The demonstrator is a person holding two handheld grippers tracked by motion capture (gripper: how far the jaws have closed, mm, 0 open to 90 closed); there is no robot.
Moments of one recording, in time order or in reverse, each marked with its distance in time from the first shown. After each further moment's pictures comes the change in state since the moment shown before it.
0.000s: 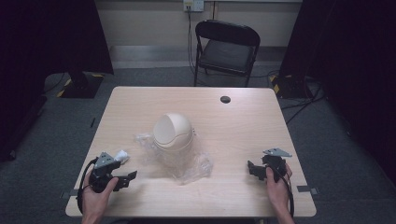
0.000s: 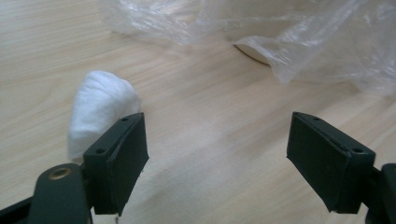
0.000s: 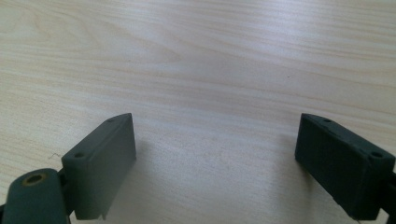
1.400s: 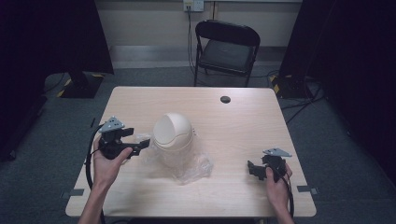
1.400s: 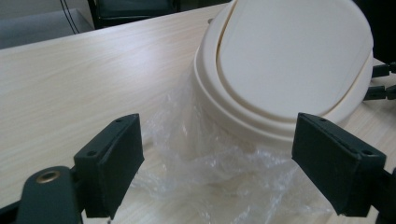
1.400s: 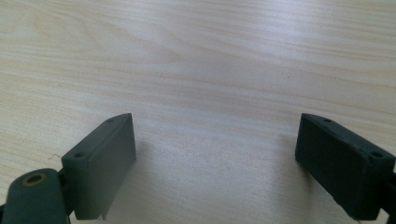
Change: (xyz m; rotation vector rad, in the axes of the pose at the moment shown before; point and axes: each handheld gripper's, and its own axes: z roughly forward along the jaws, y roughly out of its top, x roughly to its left) left arm -0.012 0.112 -0.004 -0.155 -0.101 0.075; right arm 0.000 0.000 0.000 0.001 -0.003 0.002
